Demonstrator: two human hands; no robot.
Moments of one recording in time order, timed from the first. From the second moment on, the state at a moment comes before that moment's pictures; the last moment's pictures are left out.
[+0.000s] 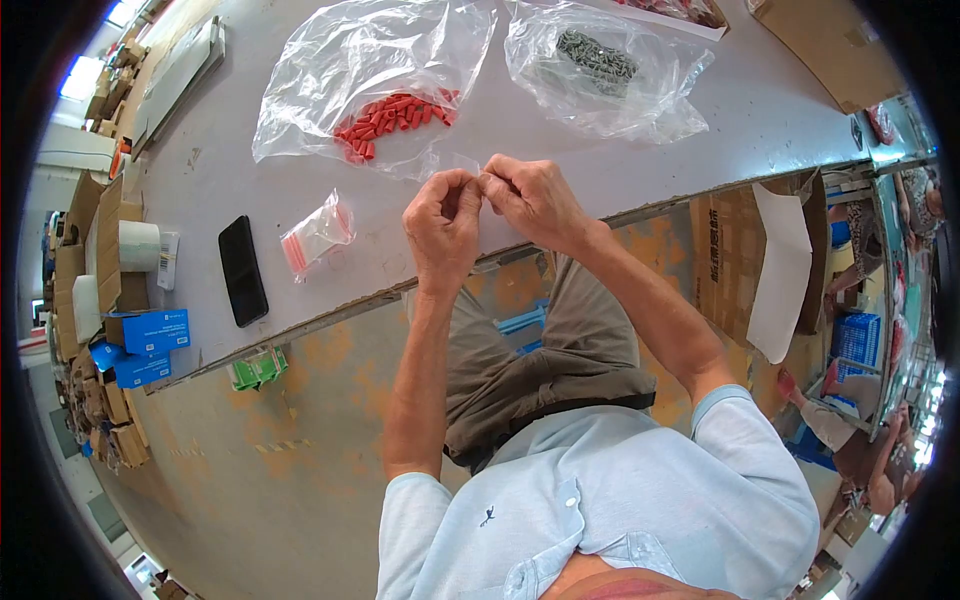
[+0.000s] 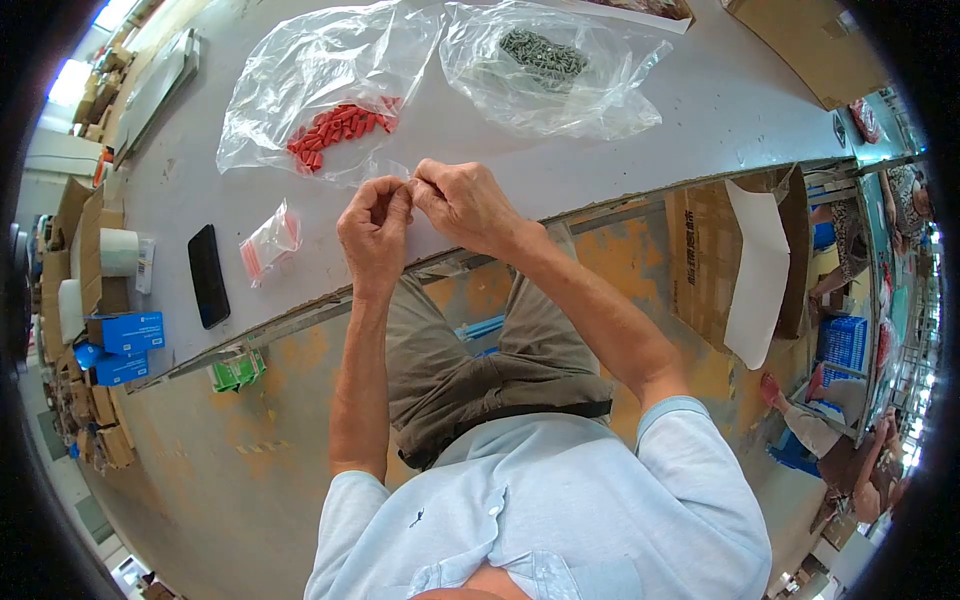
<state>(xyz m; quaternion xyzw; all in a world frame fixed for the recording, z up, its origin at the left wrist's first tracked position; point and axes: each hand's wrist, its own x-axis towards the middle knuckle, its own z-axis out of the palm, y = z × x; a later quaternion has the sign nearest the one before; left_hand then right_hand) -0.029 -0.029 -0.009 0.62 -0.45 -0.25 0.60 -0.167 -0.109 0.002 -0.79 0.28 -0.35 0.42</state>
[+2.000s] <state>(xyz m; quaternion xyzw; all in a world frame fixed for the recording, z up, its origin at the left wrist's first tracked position) -0.042 -0.022 0.003 0.59 -0.59 -0.06 0.54 -0.271 -0.251 0.083 -0.85 0.36 -0.34 0.19</state>
